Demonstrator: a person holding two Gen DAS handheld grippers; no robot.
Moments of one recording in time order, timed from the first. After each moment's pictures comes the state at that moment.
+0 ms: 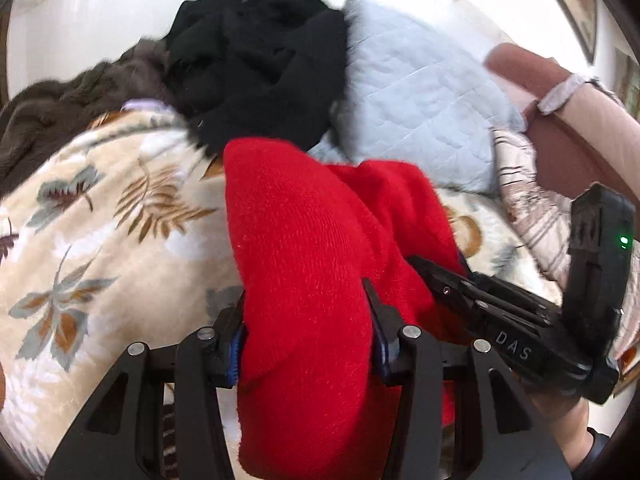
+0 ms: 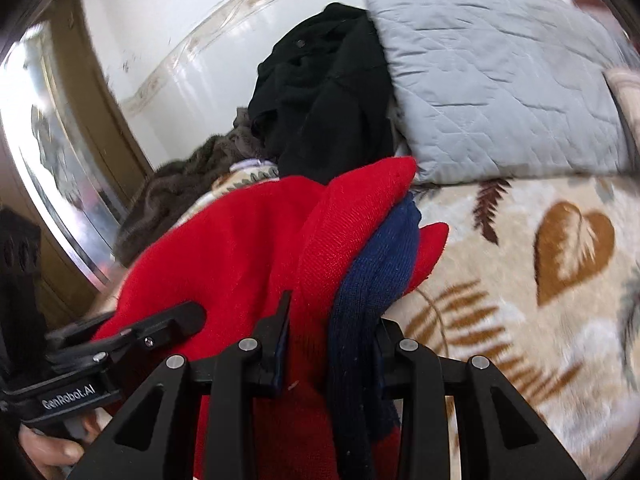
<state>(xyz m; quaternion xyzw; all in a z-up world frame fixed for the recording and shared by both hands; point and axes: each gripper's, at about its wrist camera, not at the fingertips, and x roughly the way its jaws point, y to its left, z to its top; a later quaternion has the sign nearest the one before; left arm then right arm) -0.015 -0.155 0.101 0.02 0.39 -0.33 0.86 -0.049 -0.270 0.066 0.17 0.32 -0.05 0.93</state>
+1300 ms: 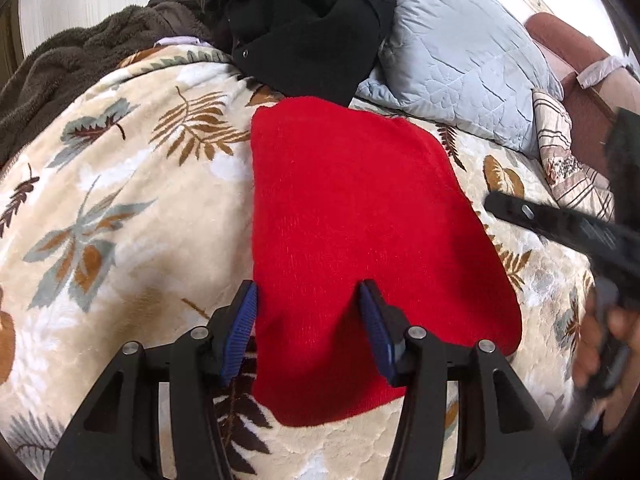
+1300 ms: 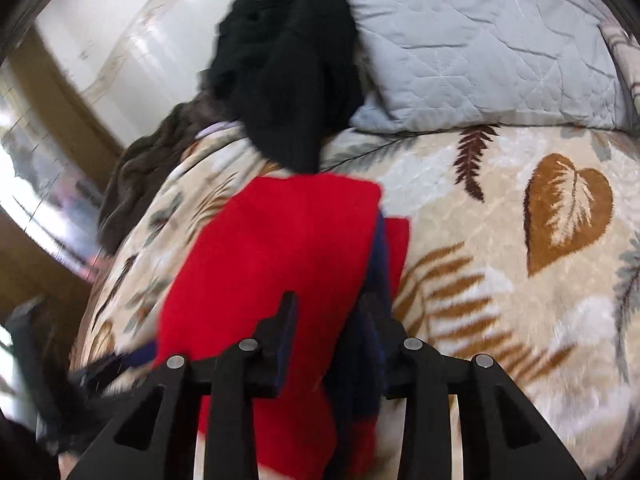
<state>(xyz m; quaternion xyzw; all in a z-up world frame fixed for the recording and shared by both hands) -0.014 -0.128 0.071 0.06 0.46 -0.28 0.84 -0.058 -0.285 0.083 0.22 0.40 -0.04 0.89</state>
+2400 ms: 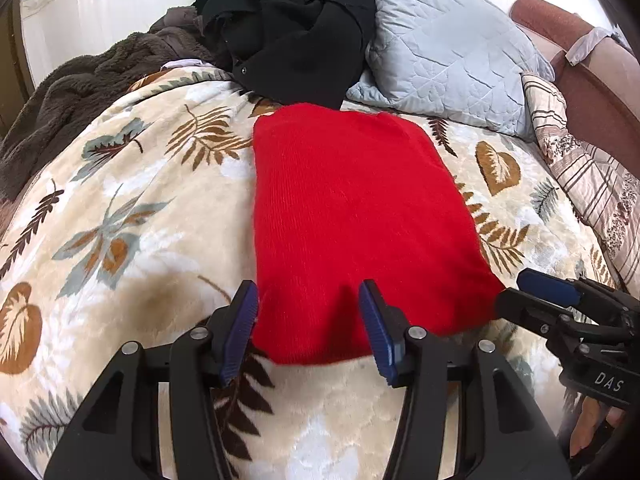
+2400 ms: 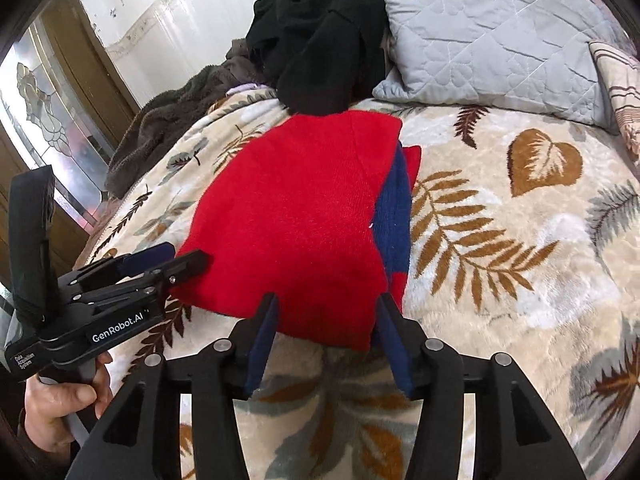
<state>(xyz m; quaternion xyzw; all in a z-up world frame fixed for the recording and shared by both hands) -0.053 -0.120 0.081 0.10 0.43 -0.26 0.86 -0.124 -0.229 0.077 0.18 0.41 -0.06 0.89</state>
